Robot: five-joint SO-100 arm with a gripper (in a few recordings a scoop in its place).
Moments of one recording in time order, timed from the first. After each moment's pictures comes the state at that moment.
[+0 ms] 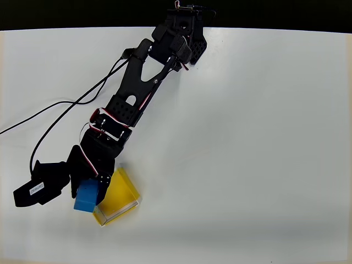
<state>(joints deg) 25.7 79.3 79.0 27.2 -111.1</state>
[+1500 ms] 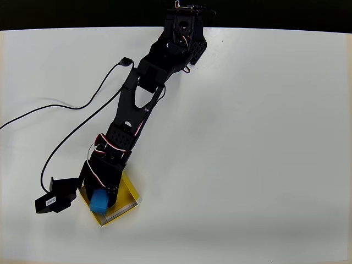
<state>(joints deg) 22.5 57.0 75.8 17.2 -104.2</state>
